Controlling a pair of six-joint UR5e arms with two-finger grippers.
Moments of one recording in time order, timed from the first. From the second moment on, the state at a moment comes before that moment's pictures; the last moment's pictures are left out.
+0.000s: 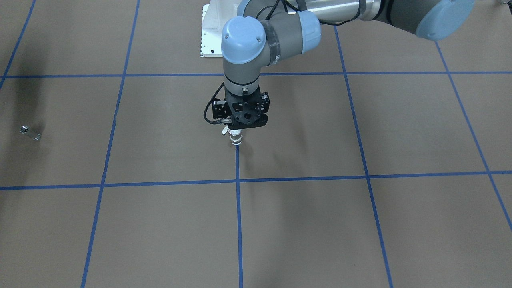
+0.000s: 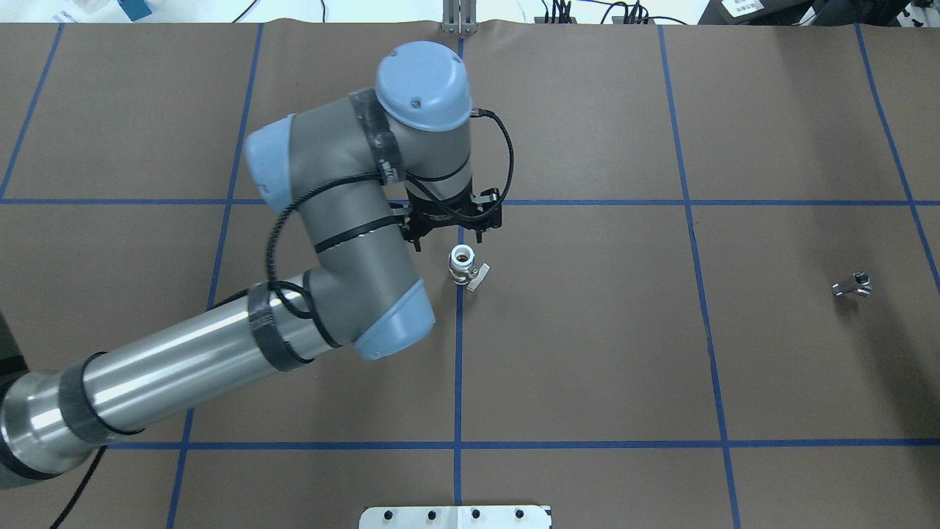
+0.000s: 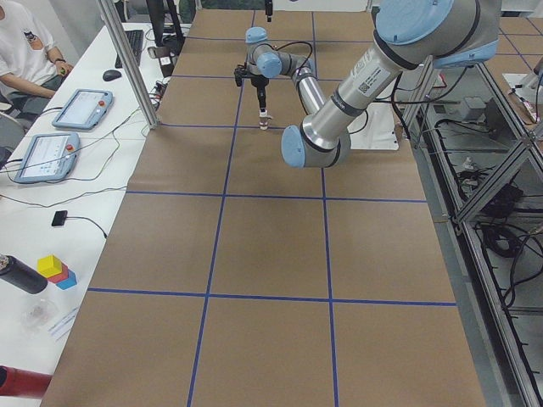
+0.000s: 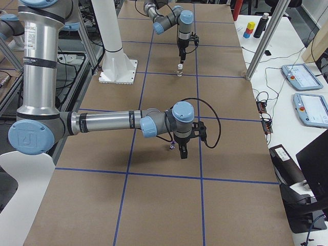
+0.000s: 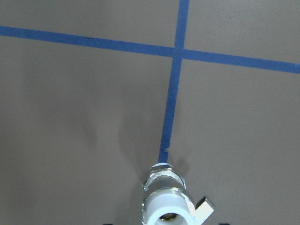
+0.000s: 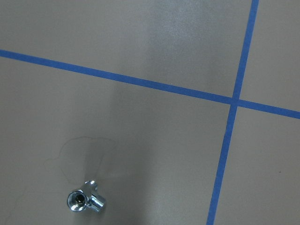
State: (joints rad) left arm -0.61 -2.48 -1.55 -1.44 -2.03 -1.27; right arm 1.36 -1.68 1.75 -1.35 2.34 0.20
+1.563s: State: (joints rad) left arm -0.94 -1.89 -2.02 -1.44 -2.25 -0.82; right arm 1.05 -1.71 1.69 -1.01 2.25 0.52
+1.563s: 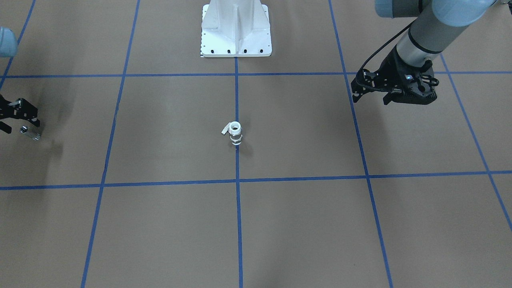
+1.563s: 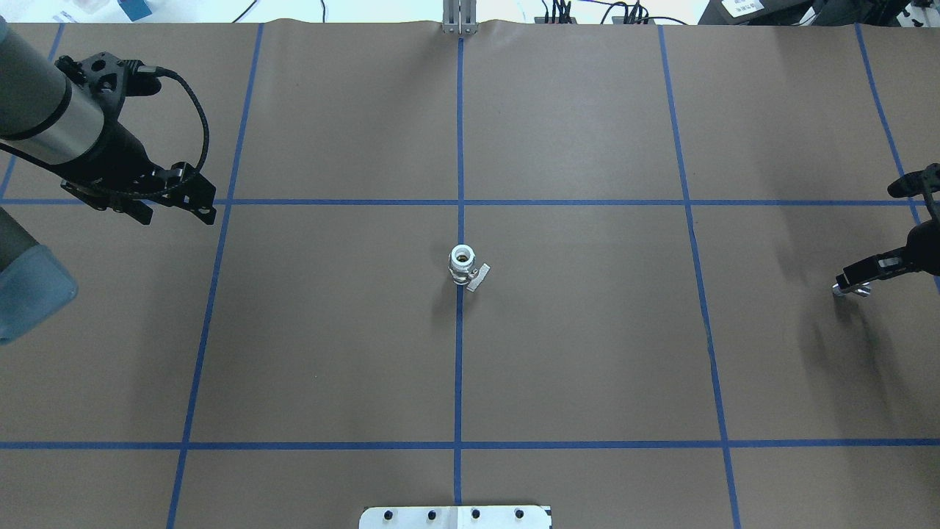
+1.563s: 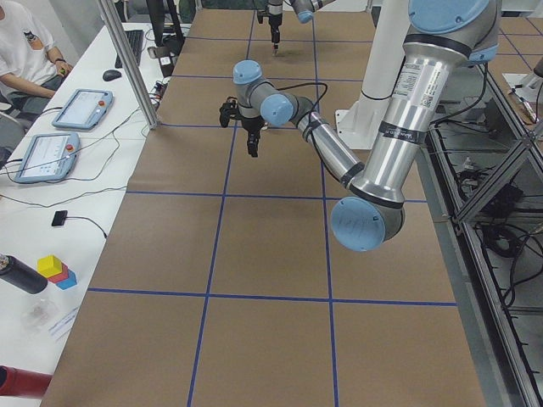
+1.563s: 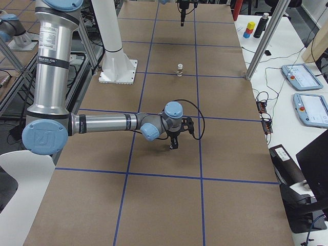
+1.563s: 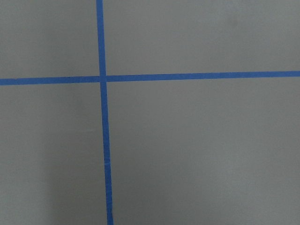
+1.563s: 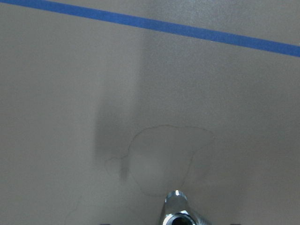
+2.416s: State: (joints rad) left arm -0.93 -1.89 -2.01 -1.44 -2.25 -0.82; right arm 1.04 -1.70 1.67 -1.01 2.23 0.52
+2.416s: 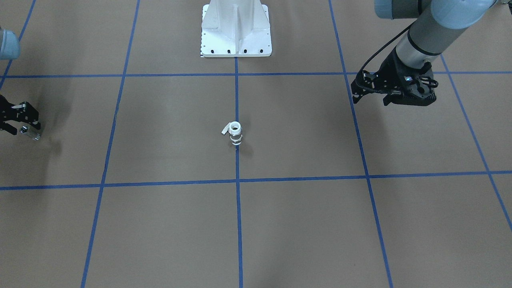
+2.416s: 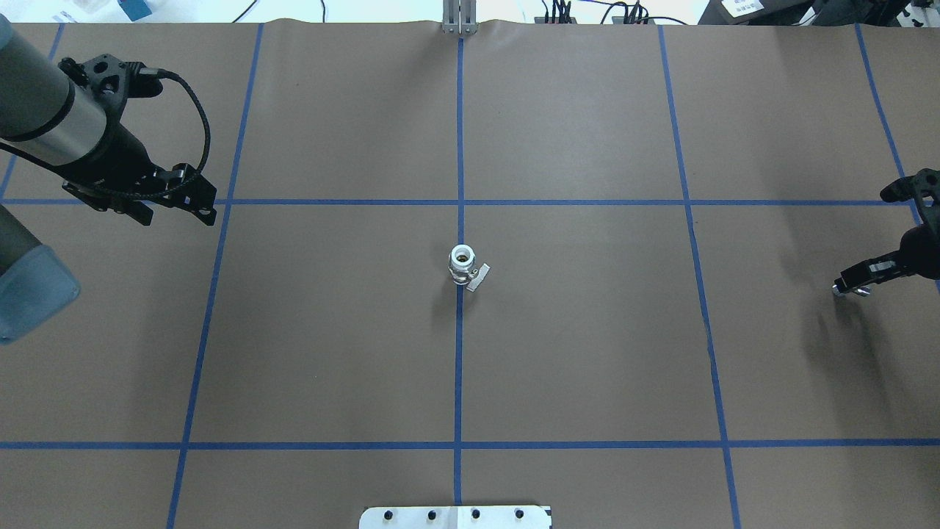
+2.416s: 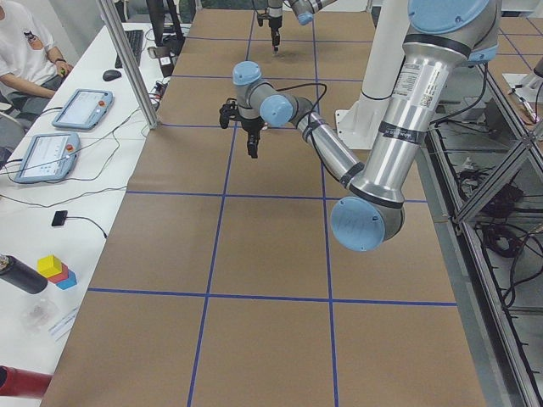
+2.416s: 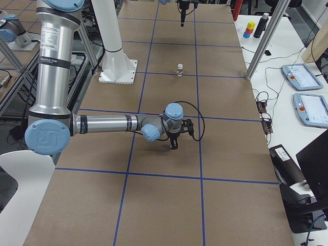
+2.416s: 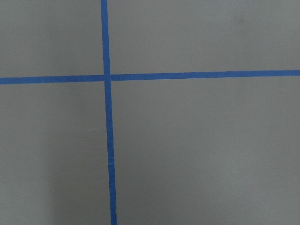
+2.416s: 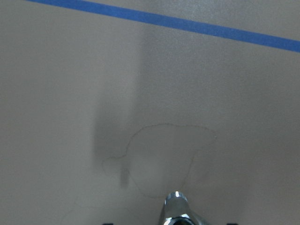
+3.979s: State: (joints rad) left arm -0.94 -1.88 -2.01 -1.44 -2.24 -0.82; right arm 1.01 -1.40 1.79 -1.33 2.23 0.70
